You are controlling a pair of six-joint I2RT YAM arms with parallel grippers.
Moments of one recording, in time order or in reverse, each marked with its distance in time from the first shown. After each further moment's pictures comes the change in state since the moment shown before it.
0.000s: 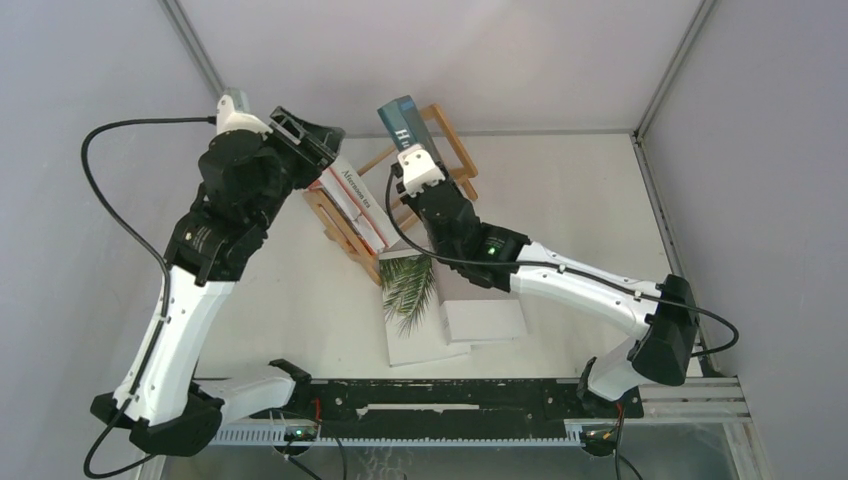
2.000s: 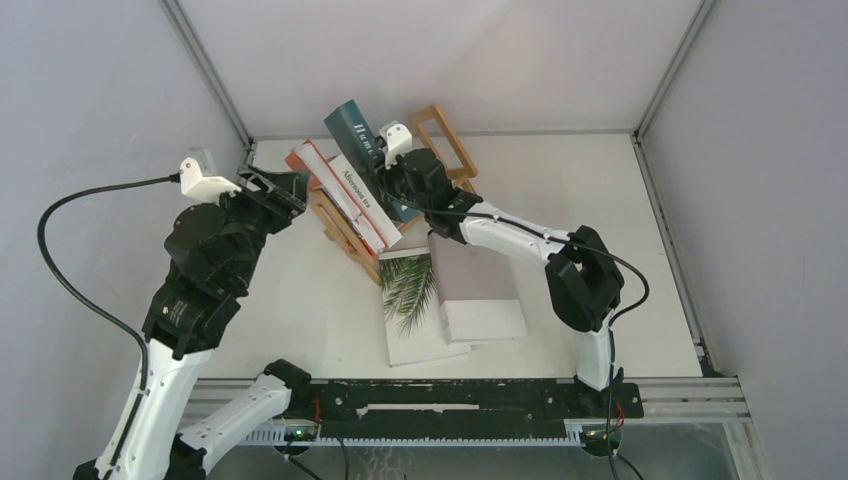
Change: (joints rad) left arm 0.019 -0.339 -0.337 0.104 -0.099 0.150; right arm -0.249 0.444 0.208 0.254 -0.690 0.258
